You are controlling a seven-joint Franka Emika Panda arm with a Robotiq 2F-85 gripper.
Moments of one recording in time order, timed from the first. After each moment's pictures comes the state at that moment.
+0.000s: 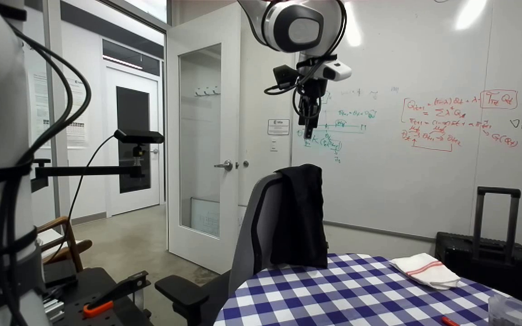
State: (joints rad) arm -0.05 0.06 -0.06 -2.02 0.55 2.36 0.34
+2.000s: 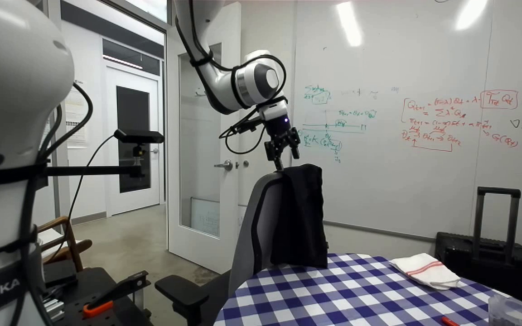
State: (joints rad) arm 0.40 0.24 -0.29 -2.10 -0.24 2.72 1.93
